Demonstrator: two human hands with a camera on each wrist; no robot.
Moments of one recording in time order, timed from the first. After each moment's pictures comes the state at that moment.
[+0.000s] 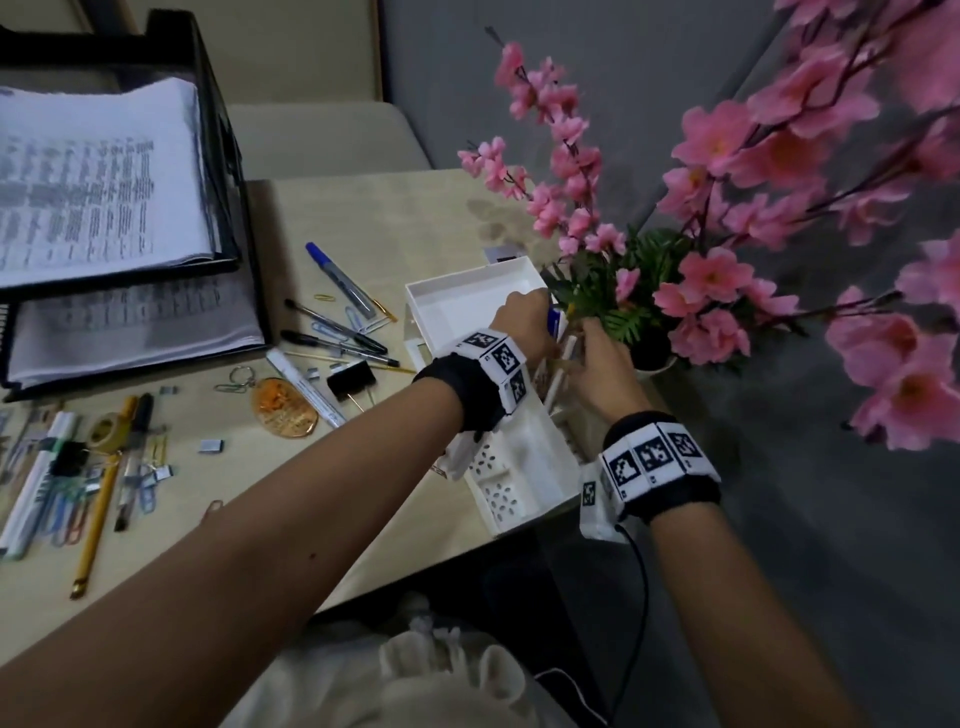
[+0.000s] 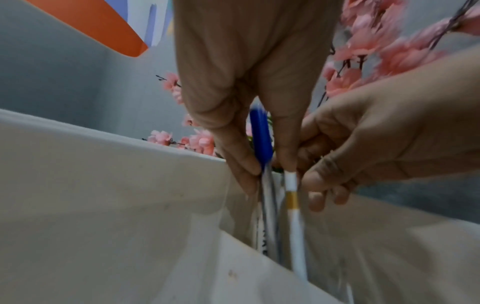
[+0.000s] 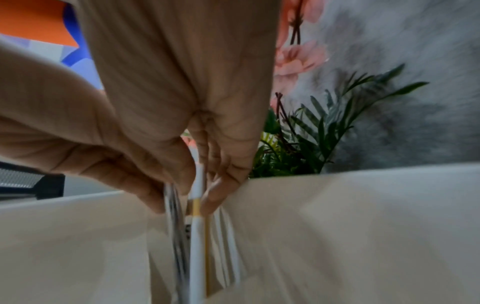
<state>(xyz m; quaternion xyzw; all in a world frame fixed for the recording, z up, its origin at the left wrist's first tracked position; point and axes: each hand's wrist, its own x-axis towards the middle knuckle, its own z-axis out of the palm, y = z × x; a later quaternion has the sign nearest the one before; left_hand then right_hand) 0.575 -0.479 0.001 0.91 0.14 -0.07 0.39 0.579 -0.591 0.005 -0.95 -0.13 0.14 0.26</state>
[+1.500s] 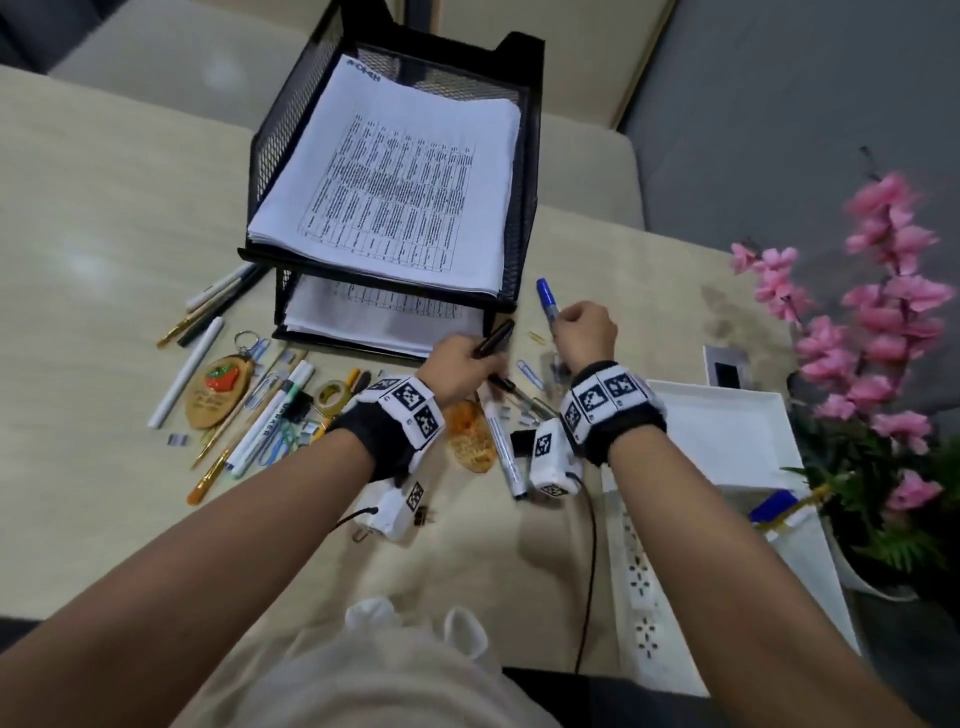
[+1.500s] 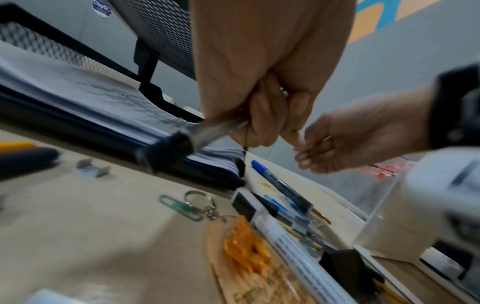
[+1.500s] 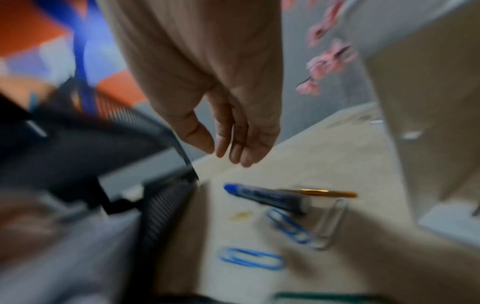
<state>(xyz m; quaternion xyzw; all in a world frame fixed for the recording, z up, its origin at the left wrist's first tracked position) 0.432 -0.256 -0.061 0.72 0.37 0.04 0.58 0.576 -0.314 -0.049 -0.91 -0.20 0.19 0.30</state>
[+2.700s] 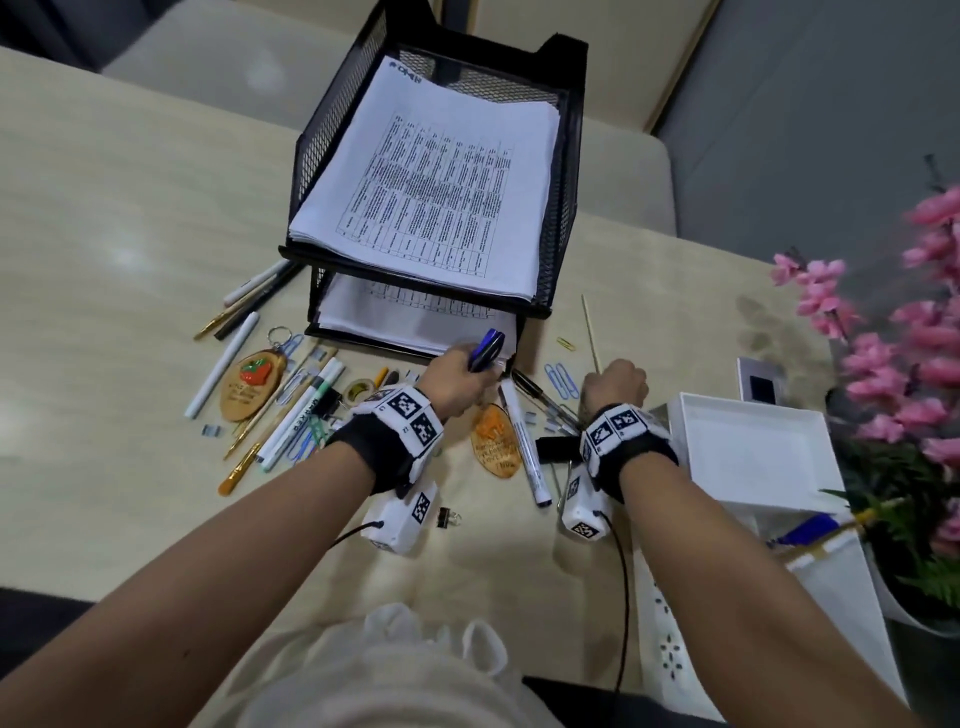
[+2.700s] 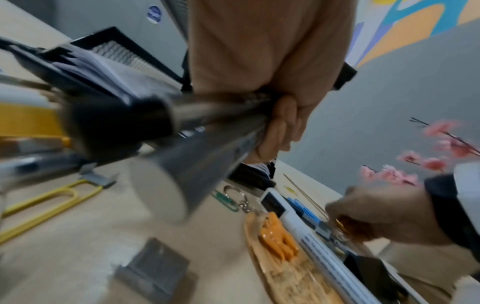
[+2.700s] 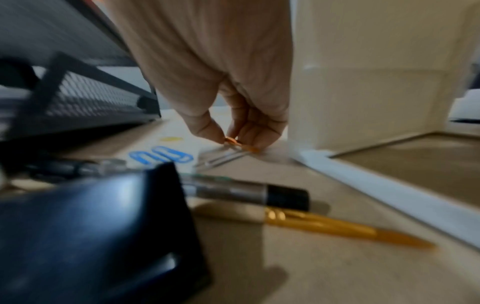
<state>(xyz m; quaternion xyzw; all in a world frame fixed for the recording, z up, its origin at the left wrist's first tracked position) 0.406 -0.250 -0.065 0.69 0.41 0.03 0.60 0.579 -0.331 -0.105 -0.96 -0.14 0.17 0.15</state>
